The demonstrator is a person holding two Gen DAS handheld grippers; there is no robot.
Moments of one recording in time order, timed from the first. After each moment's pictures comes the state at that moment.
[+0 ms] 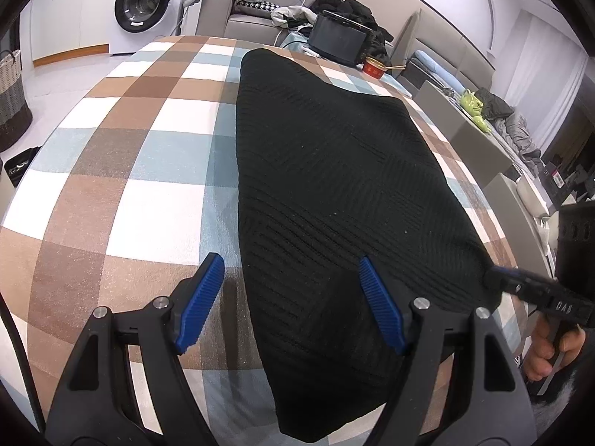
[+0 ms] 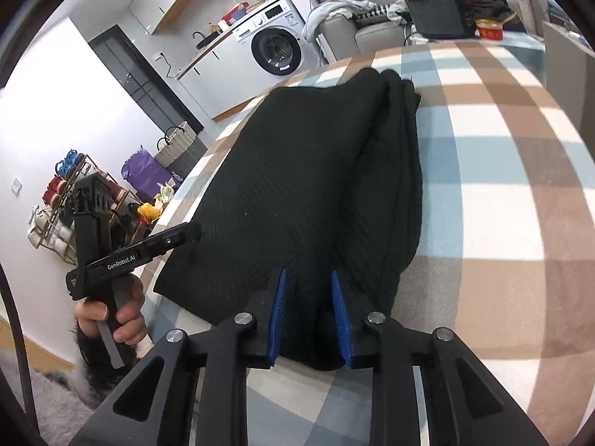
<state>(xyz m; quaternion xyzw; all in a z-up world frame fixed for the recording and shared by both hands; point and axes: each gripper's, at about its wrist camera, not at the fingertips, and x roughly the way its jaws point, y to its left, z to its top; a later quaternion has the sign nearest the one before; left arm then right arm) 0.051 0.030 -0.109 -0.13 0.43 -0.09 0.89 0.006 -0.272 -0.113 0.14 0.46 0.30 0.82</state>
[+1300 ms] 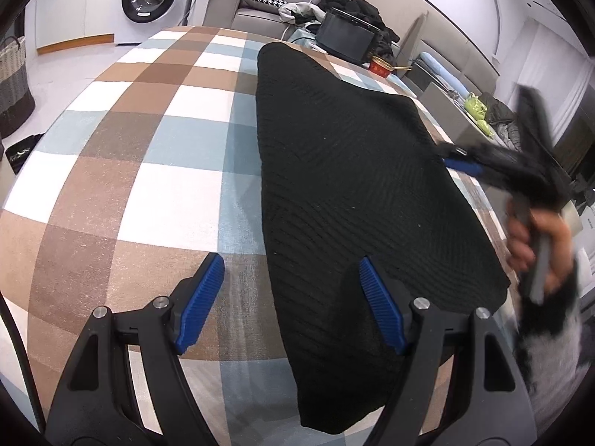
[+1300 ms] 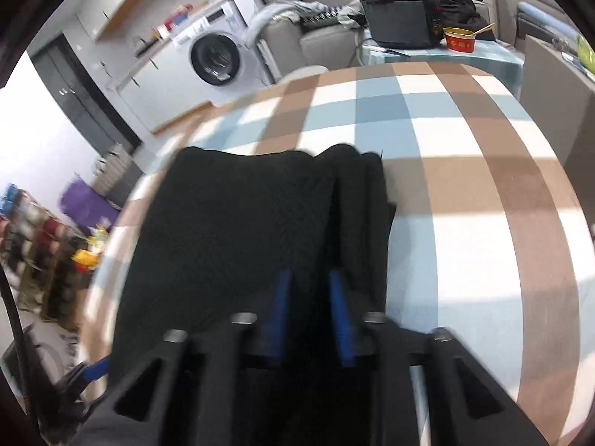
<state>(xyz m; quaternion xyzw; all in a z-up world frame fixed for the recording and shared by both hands) 0.049 0.045 -0.118 -0.14 0.44 -0.08 0.88 0.160 -0.256 -0.100 0.11 0.47 0.20 0.86</state>
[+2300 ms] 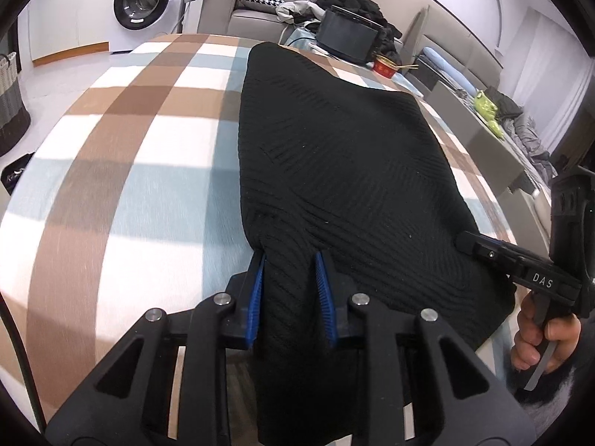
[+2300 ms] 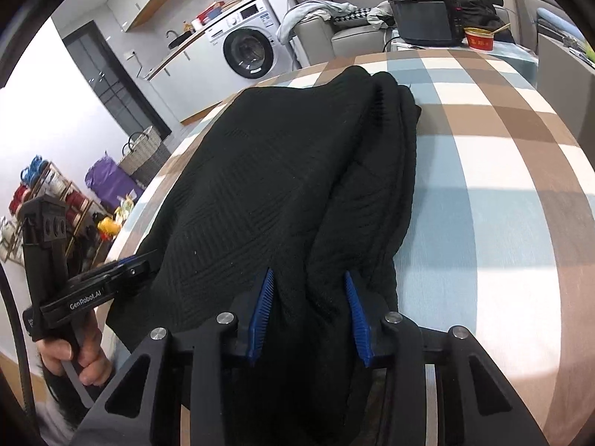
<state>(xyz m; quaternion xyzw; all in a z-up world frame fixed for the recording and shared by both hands) 0.121 0.038 -0.118 -0.12 0.44 -0.08 0.89 0.103 -0.230 -0.126 0.11 0.46 0.23 0.85</state>
